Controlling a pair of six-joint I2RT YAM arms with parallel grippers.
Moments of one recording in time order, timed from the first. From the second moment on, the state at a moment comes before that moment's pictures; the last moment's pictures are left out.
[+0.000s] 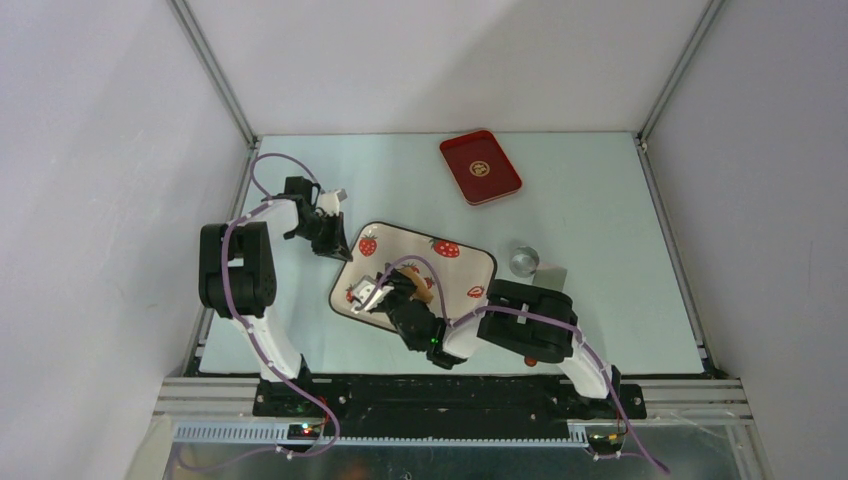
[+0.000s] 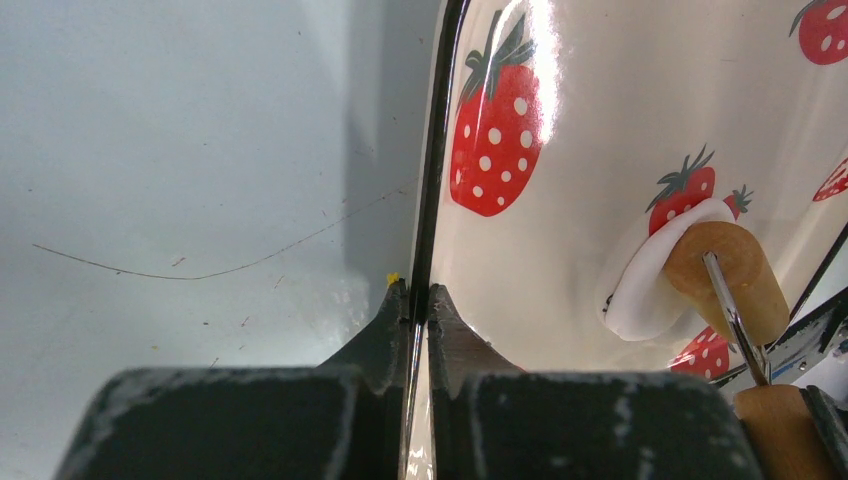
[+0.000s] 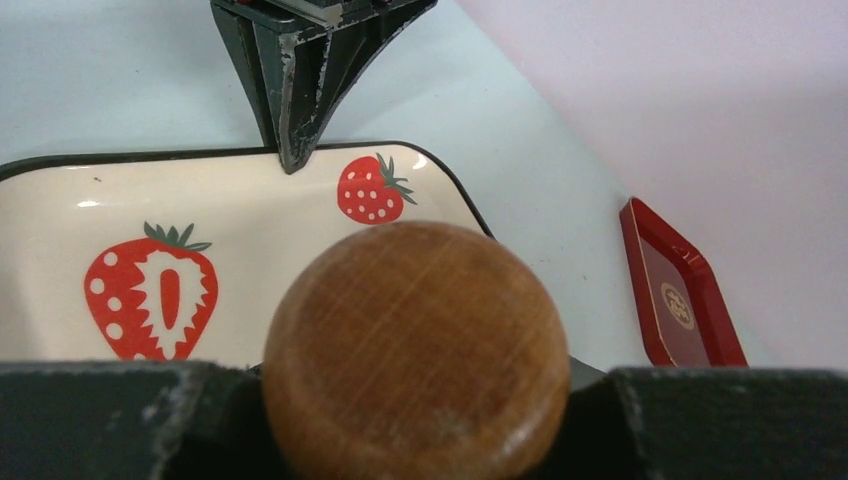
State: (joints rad) left arm 0.03 1.84 1.14 -0.61 0.51 0.09; right arm 1.29 2.15 0.97 1.19 0.71 -0.60
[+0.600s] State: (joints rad) left arm 0.03 1.84 1.14 -0.61 0.51 0.09; right arm 1.31 2.15 0.98 1.18 0.70 -0.59
